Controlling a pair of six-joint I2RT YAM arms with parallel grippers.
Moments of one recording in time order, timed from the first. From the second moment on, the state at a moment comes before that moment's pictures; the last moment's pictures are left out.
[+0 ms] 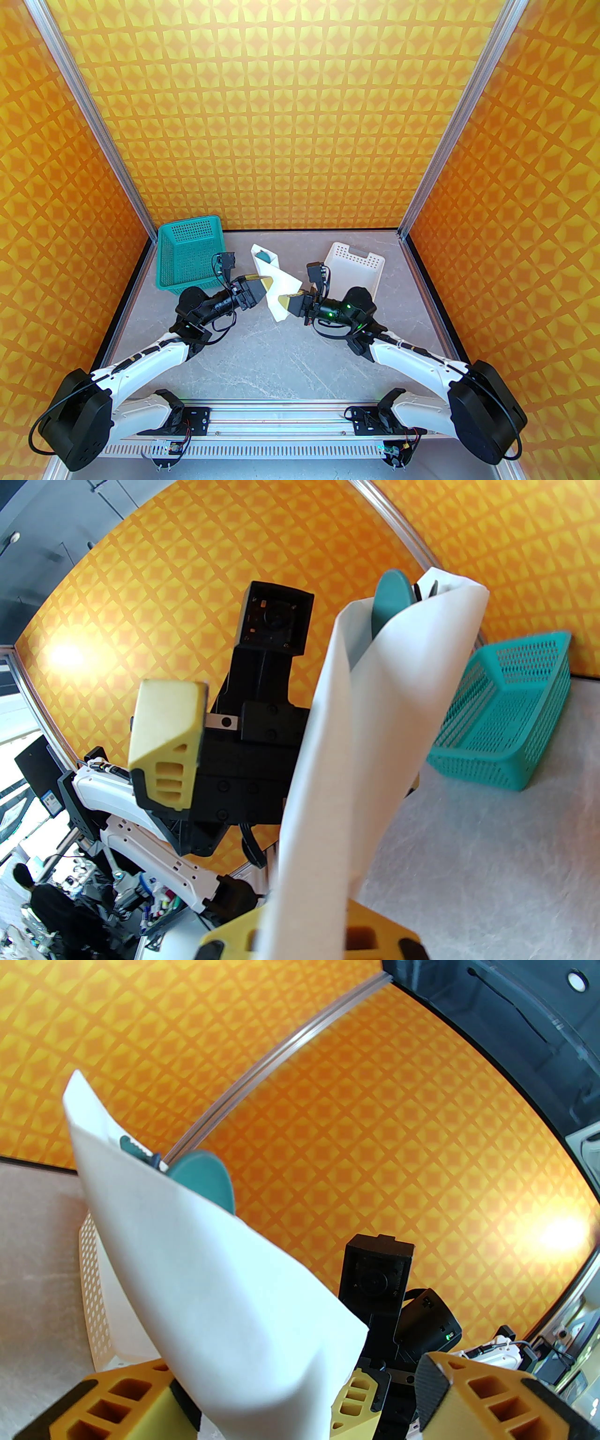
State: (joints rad) left arm -0.57 1.20 0.63 0.83 0.52 -0.93; right arm 0.58 1.21 0.57 0.80 -0.71 0.68
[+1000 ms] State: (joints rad) left arm -0.65 1.21 0.78 0.77 0.57 -0.78; right arm 0.59 1.14 0.66 0.84 -0.68 0.52
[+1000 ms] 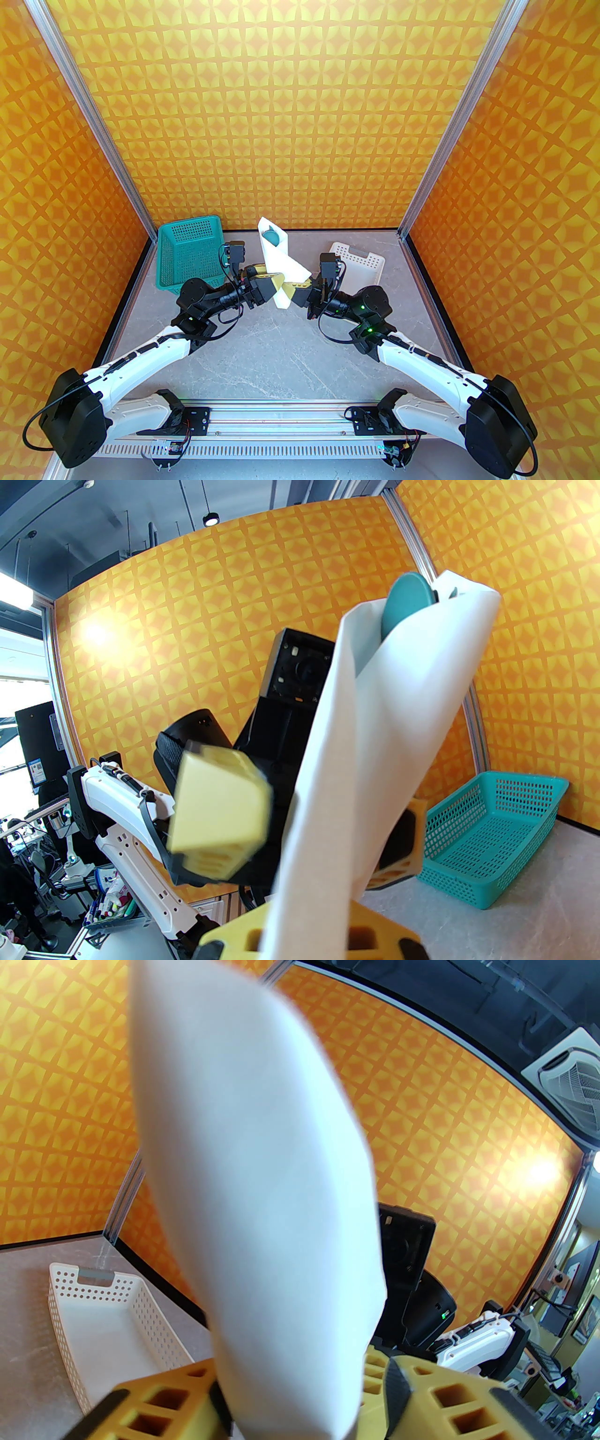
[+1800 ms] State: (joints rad) left arm -0.65 1.22 0.79 0.76 0.57 -0.76; right arm 0.59 1.10 0.66 0.71 -0.68 0.50
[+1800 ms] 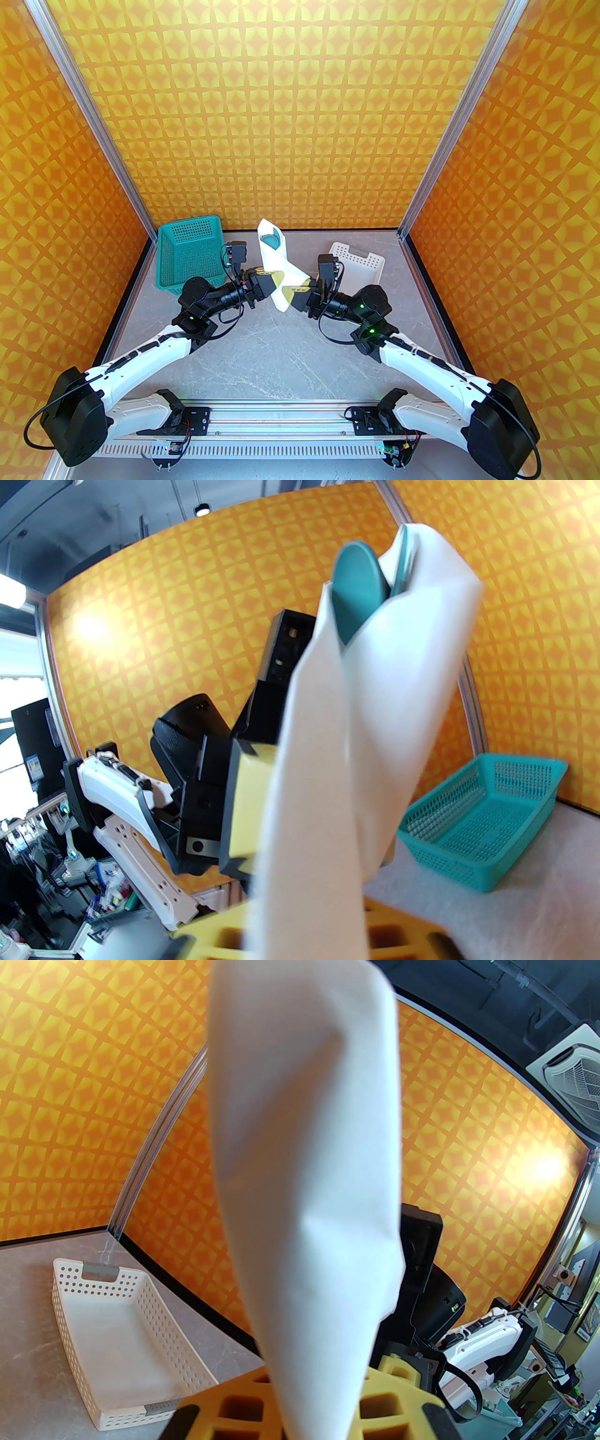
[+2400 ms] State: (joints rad) left arm -0.65 1.22 0.79 0.76 0.57 -0.76; right arm 0.46 0.97 0.78 0.45 -0.69 0.45
